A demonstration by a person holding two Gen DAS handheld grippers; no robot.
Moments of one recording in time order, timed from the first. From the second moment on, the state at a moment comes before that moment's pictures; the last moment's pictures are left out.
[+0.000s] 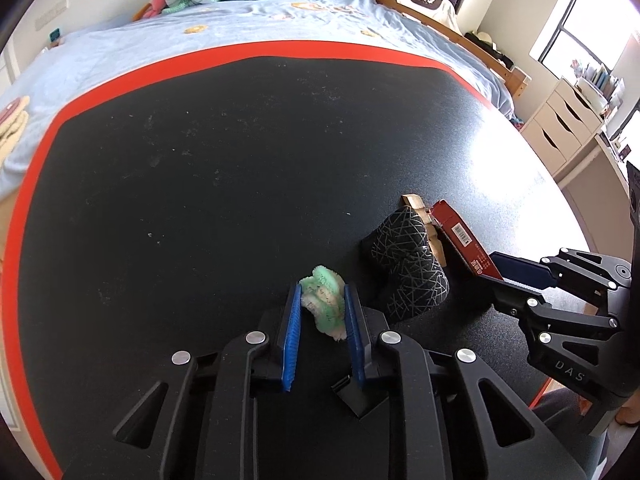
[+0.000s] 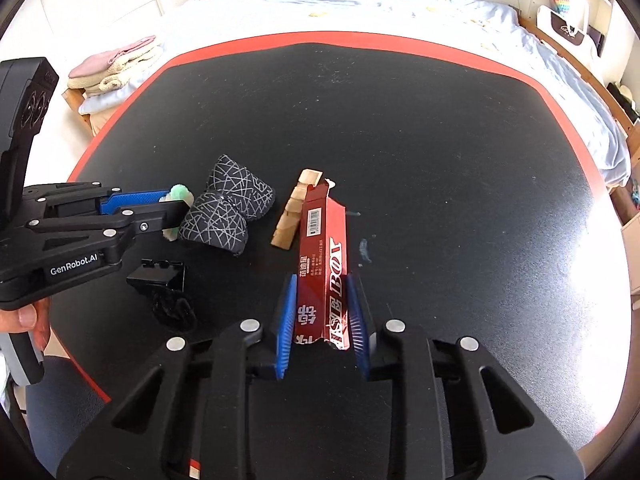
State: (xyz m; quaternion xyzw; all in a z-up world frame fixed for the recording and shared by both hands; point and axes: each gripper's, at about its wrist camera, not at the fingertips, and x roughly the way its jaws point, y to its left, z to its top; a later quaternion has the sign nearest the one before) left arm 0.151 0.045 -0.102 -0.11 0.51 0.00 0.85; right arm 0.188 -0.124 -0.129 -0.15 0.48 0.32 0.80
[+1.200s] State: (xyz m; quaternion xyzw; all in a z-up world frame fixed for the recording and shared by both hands) left arm 0.013 -0.040 -0.022 -0.06 0.45 -0.07 0.89; right arm 0.025 -0.235 -0.029 -0.15 0.42 0.38 0.81
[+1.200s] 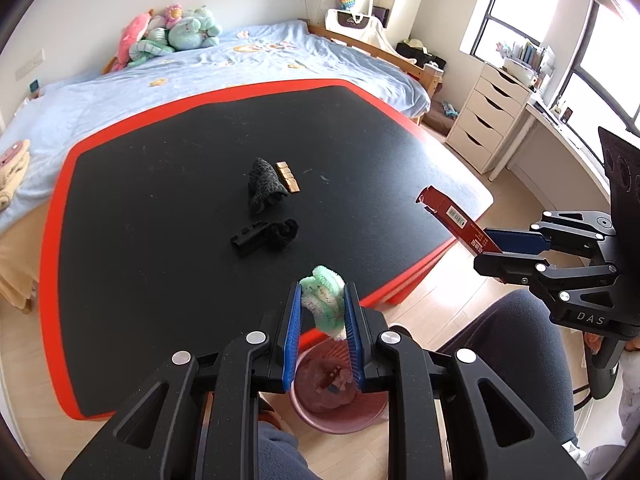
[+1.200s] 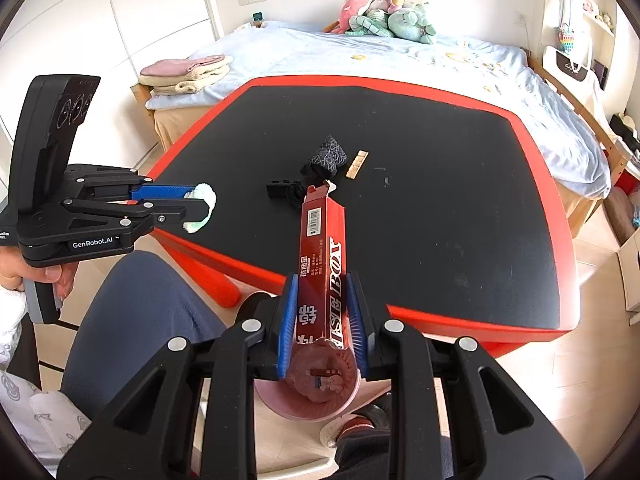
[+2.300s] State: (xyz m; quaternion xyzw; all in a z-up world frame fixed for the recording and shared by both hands) left arm -0.039 -0.086 -0.043 -0.05 0.48 -0.11 0.87; right arm -0.036 -0.261 -0.060 -0.15 0.47 0.40 0.77
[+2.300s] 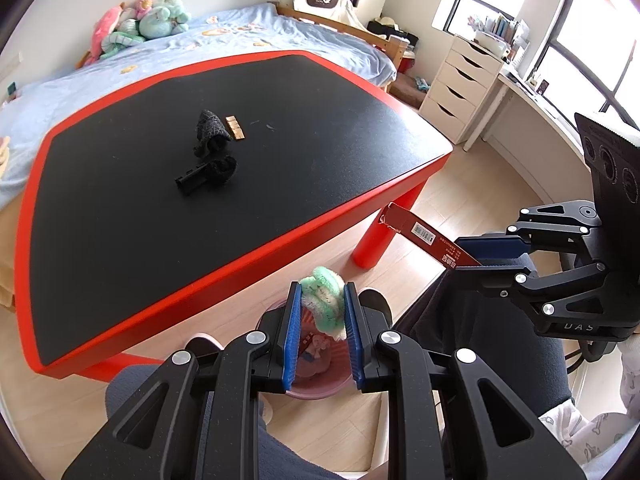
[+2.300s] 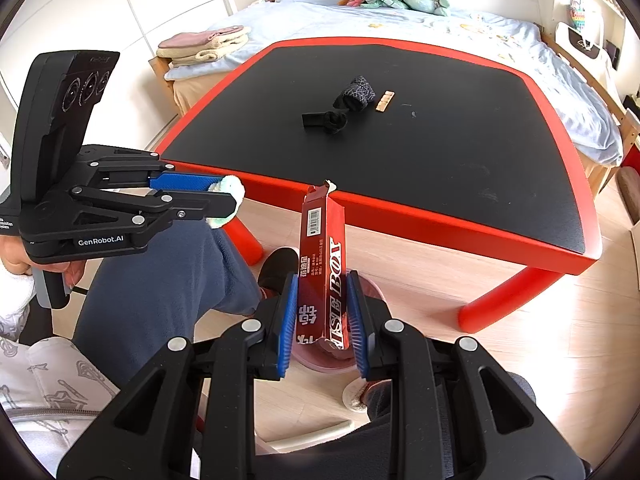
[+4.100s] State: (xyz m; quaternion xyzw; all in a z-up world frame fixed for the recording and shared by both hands) left arm -0.026 -0.043 -0.039 -0.09 0.47 -0.05 0.88; right arm -0.020 -0.253 -0.063 -0.15 0.47 0.40 0.78
